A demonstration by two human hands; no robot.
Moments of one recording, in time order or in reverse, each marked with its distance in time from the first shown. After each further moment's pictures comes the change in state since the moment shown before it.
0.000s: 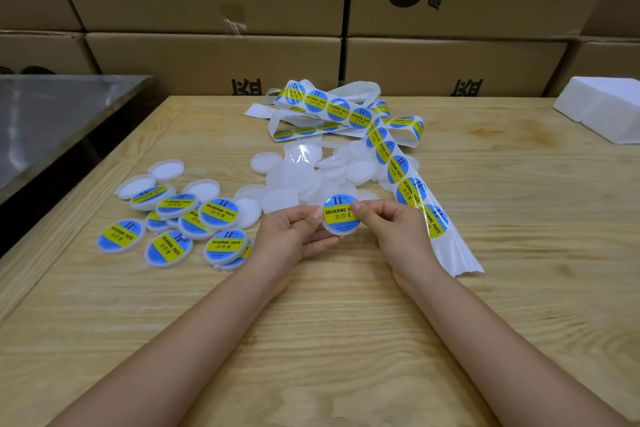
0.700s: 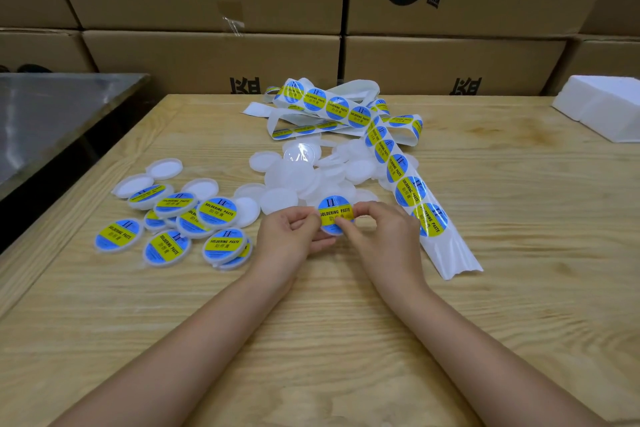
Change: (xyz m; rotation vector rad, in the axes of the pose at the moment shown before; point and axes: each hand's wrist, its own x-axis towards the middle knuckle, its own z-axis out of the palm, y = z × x) left_hand 0.001 -0.006 0.008 0.089 0.224 0.017; right_hand -0.026 -0.014 0.017 -0.740 0.180 -0.371
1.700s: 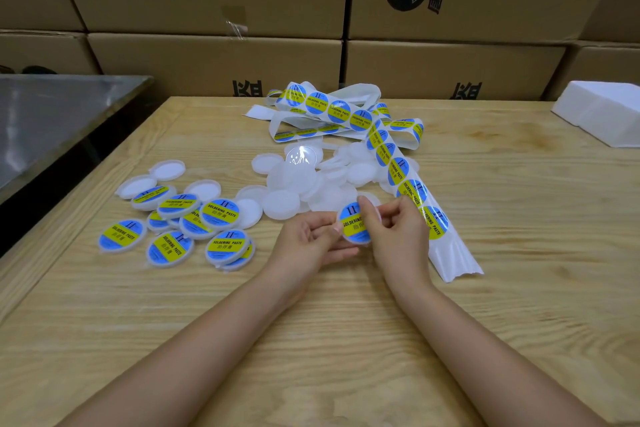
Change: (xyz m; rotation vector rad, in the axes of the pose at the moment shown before) left_hand -0.012 0.000 0.007 -0.062 -0.247 -0.018; right_hand 0.009 0.015 0.006 0.381 0.101 0.304
